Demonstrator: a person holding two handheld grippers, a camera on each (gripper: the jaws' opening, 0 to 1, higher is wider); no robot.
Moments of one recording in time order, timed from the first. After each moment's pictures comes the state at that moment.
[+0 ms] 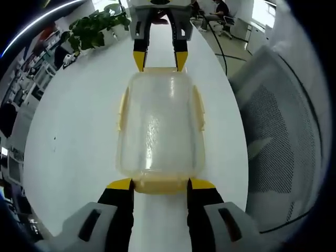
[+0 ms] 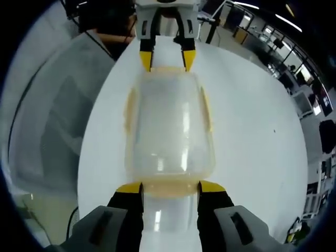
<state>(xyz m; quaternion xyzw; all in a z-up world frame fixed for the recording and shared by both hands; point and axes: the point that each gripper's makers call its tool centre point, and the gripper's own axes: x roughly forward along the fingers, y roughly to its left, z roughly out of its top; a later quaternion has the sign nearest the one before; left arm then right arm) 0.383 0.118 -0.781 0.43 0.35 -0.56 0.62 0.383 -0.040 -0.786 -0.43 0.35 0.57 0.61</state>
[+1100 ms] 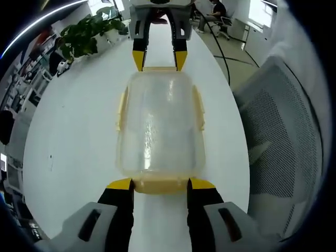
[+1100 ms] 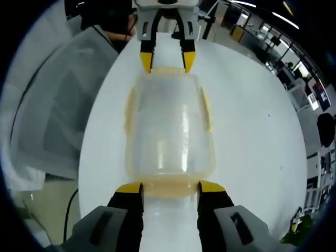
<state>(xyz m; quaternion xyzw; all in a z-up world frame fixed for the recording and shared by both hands) 0.383 0.064 -0.784 0.43 0.35 -0.57 0.61 0.382 -0.094 -0.785 -0.43 0.35 0.56 0.61</state>
